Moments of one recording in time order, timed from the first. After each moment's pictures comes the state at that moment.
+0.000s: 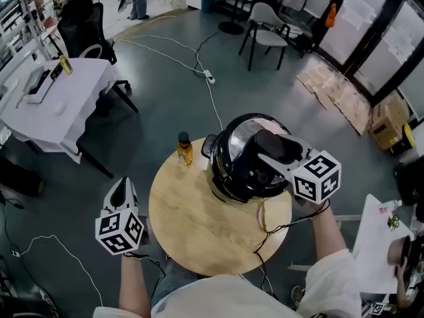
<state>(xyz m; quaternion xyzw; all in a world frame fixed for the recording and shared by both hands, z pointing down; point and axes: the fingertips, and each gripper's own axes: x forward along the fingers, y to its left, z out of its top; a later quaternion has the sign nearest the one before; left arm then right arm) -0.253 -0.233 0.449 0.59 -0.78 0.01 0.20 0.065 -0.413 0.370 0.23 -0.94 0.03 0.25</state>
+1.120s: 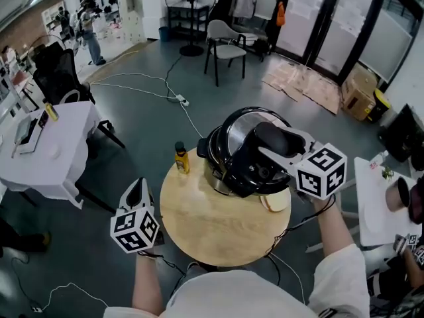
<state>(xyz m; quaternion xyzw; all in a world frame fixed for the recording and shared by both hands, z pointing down) -0.227 -0.236 0.386 0.71 -0.69 -0.01 0.17 0.083 -0.310 0.267 0.36 -0.91 0.00 0.19</state>
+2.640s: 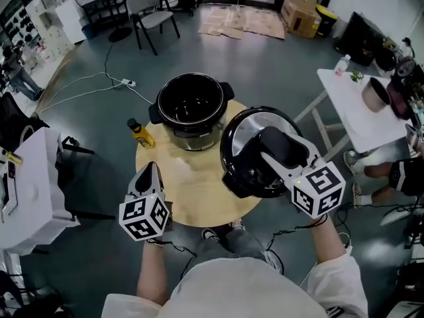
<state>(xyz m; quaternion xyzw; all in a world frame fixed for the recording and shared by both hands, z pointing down) -0.105 -0.228 0.436 0.84 -0.51 0.08 0.17 0.178 -0.138 0.366 0.59 -0.79 0.09 0.17</state>
